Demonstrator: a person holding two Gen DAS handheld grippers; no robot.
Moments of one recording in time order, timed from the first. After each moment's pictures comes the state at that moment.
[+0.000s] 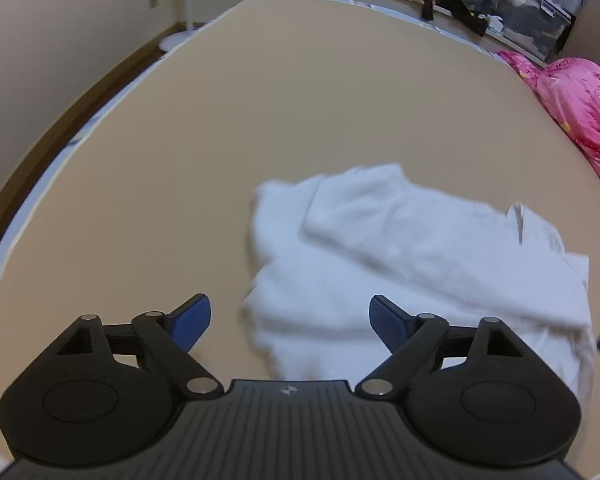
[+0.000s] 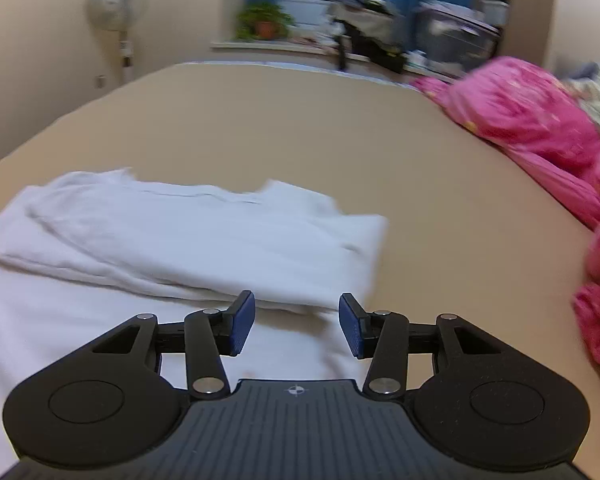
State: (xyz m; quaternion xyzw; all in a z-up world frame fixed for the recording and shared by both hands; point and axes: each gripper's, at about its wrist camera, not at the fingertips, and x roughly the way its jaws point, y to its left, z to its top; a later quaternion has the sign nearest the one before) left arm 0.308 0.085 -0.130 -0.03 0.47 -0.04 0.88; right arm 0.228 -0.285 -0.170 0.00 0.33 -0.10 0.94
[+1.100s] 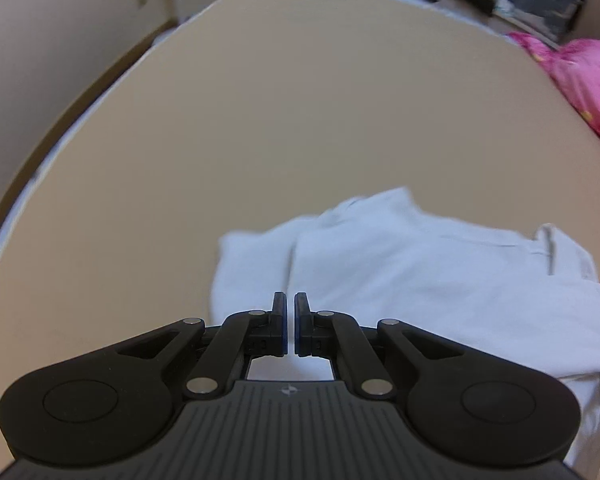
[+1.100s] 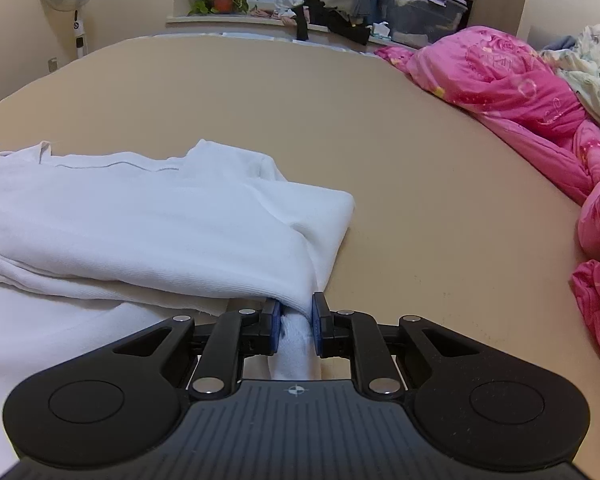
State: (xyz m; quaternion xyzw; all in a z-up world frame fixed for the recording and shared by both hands) left arm 0.374 0.058 -0.154 0.00 0.49 -0.02 0.87; right arm 0.284 -0.327 -0.231 -0.01 0.36 -0.15 0.92
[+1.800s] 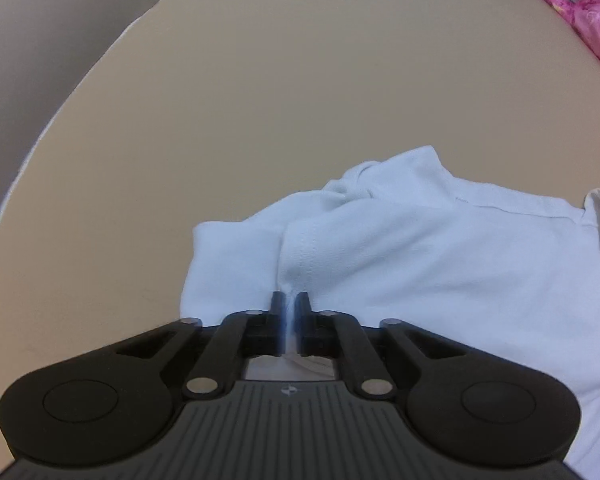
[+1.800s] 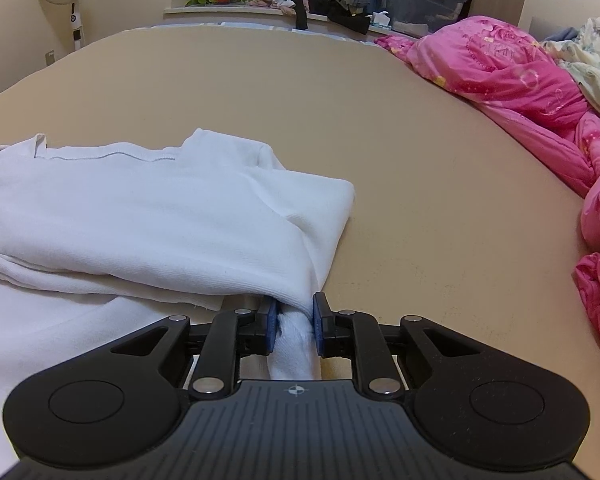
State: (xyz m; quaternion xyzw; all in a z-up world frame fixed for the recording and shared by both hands) left arm 0.405 0.024 -0.185 0.06 0.53 0.00 0.85; right arm 0.289 -0.332 -0.237 0.00 0.37 -0.15 0.92
